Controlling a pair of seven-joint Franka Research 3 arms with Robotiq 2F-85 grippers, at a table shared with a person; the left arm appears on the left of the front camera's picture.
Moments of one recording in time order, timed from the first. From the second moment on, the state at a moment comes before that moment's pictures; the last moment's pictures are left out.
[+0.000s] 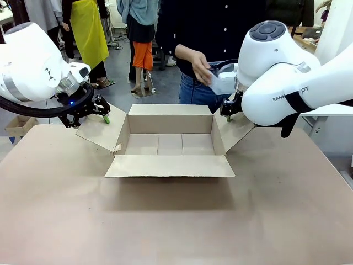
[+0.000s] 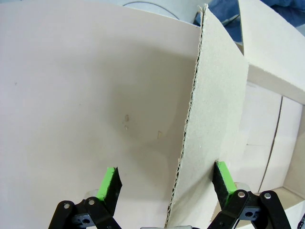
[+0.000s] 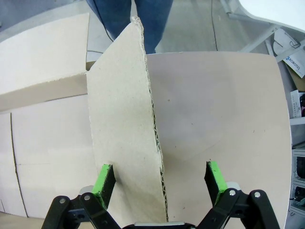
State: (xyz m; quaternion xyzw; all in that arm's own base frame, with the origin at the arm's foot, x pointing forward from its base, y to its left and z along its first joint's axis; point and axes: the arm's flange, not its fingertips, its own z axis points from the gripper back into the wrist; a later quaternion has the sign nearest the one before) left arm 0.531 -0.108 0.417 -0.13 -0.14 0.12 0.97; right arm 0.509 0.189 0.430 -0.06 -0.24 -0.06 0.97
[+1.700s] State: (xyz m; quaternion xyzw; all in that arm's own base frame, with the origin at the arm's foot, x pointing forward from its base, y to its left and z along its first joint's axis) left arm 0.531 -0.108 0.417 -0.13 -0.14 0.12 0.97; right arm 0.509 0.189 0.430 -0.06 -0.24 -0.06 0.97
